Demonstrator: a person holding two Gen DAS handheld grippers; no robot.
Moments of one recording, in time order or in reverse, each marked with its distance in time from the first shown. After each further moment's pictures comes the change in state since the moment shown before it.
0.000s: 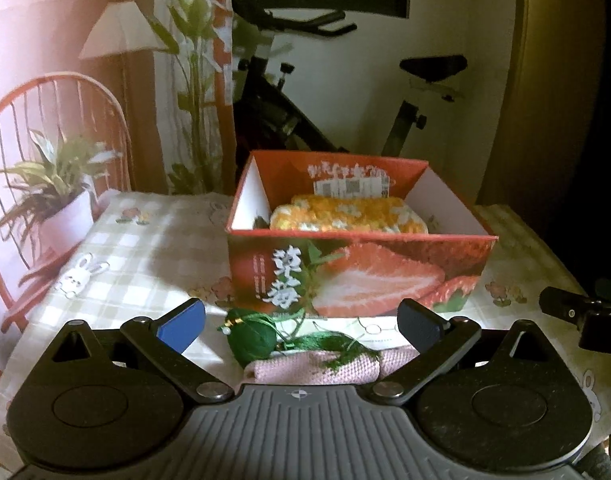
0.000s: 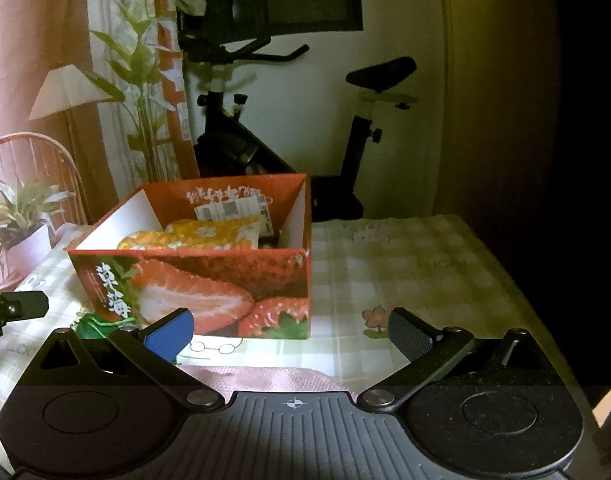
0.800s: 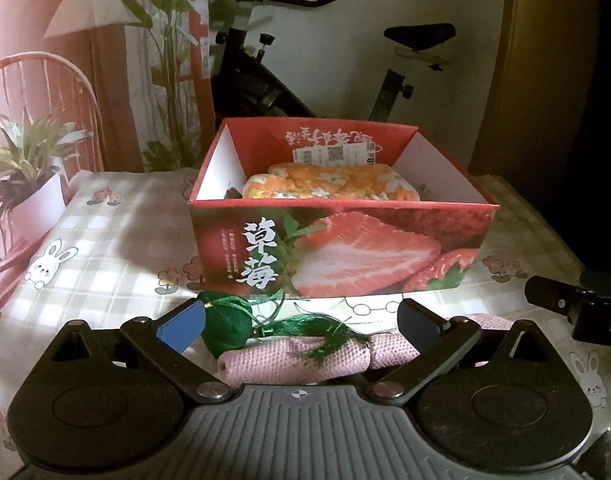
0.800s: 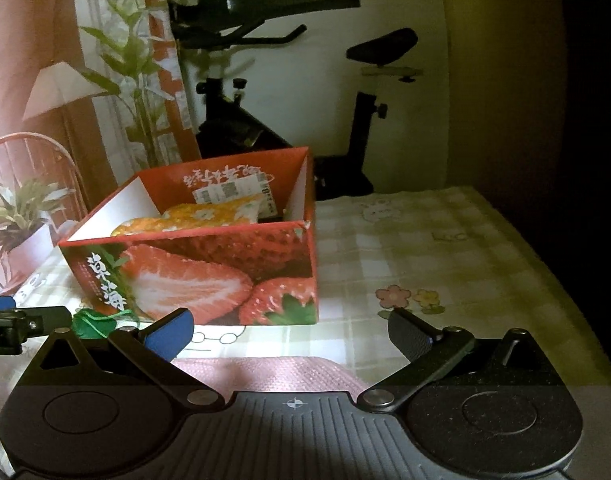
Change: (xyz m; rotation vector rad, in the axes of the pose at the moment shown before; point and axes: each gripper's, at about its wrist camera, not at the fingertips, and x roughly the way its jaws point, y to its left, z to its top) left arm 0.037 -0.008 -0.010 0.026 0.081 -0.054; right arm 0.033 -0.012 -0.016 0.057 0.042 0.037
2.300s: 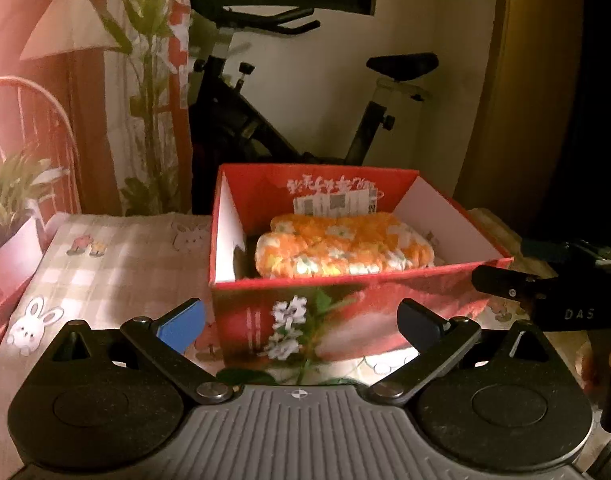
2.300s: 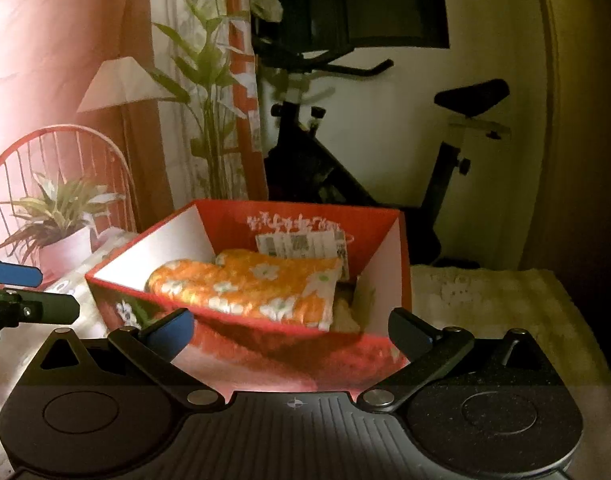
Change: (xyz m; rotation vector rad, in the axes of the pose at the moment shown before) left arm 0.031 0.049 0.041 0.028 -0.078 -0.104; right arm 0.065 0.039 0.053 -0.179 -0.082 0.172
